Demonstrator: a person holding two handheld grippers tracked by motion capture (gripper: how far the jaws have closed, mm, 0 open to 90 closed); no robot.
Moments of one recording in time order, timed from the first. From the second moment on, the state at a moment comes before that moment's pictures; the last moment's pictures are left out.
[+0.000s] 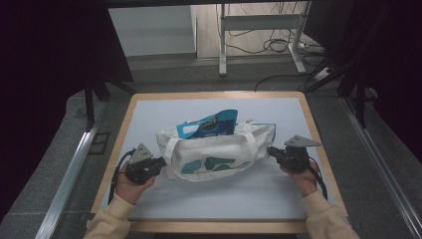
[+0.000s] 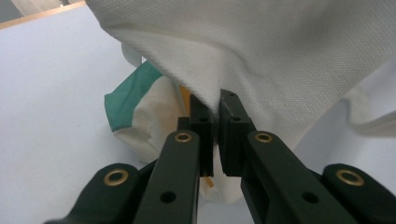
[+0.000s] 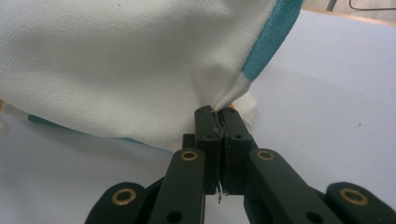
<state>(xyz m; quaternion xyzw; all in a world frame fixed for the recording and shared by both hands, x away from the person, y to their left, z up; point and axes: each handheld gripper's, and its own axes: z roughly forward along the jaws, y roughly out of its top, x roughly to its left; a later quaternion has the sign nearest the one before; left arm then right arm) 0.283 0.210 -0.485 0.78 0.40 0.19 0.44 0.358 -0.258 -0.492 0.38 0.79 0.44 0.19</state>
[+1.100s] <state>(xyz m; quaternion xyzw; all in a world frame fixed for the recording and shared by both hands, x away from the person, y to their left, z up) 0.298 0.209 -0.512 0.80 0.43 0.16 0.40 0.359 -0.259 -0.514 0.39 0.81 0.41 0.17</state>
